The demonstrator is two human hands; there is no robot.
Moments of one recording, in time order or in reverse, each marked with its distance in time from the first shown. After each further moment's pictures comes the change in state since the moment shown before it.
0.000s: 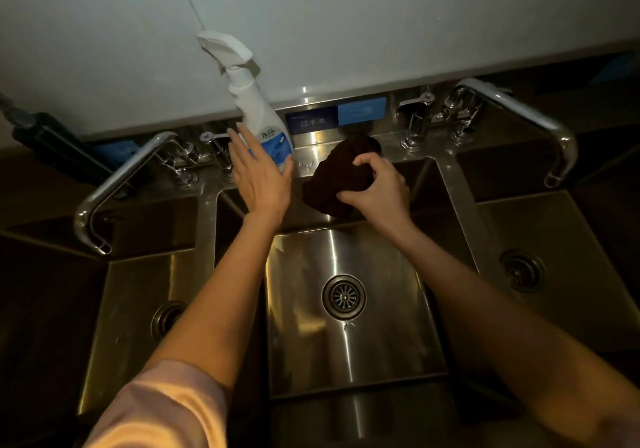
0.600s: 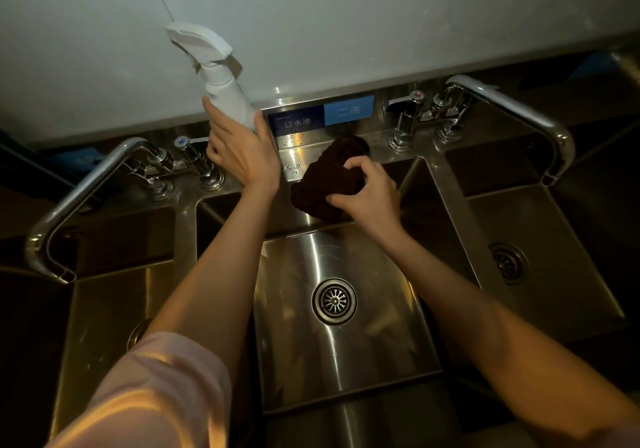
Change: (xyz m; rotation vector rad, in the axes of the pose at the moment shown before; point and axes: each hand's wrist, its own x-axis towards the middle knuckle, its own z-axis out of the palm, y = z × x) left_hand 0.059 0.023 0.025 -0.167 0.350 -0.166; right_hand 0.006 0.008 0.016 -0.019 0.057 0.024
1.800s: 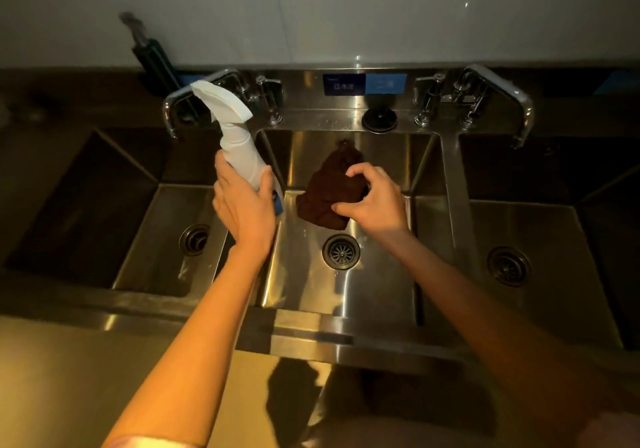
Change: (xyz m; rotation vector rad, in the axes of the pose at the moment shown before) left_hand -0.207 -0.036 -0.224 0.003 0.027 -0.119; right_hand -0.151 -0.008 -0.074 0.030 -0.227 -0.246
